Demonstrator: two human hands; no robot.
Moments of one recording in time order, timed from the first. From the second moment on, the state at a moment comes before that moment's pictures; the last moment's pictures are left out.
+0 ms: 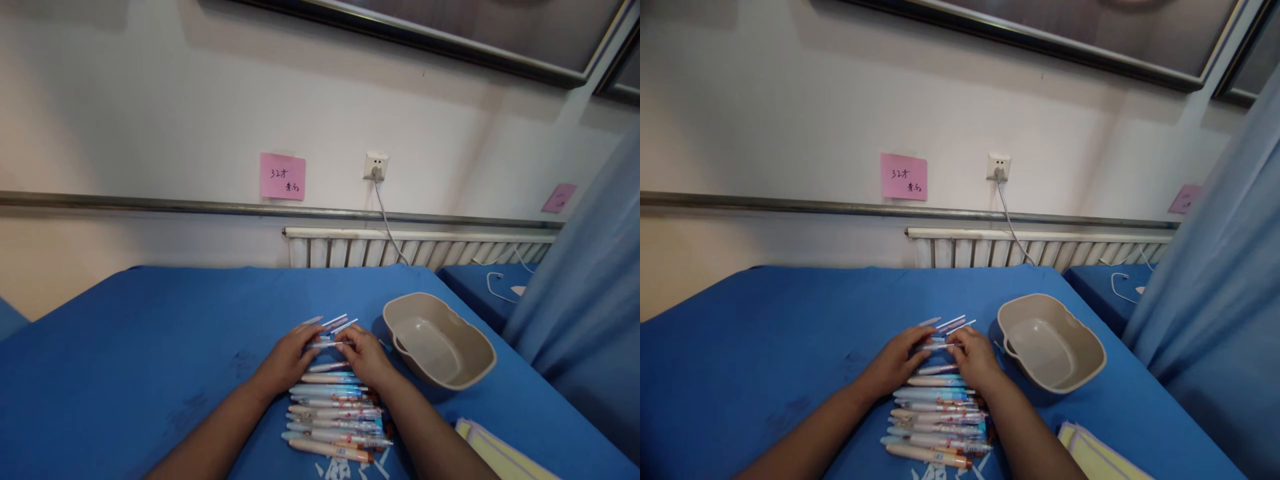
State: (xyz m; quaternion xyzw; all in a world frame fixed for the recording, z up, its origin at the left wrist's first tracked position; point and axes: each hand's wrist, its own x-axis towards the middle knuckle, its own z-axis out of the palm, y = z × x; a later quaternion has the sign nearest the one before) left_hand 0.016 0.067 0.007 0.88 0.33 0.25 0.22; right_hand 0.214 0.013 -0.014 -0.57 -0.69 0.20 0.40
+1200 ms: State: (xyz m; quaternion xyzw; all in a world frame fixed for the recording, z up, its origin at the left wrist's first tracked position) left_hand 0.004 0.087 0.000 0.87 0.41 0.23 0.17; right_hand 0.235 0.023 -0.029 -0.64 -0.64 0.17 0.39
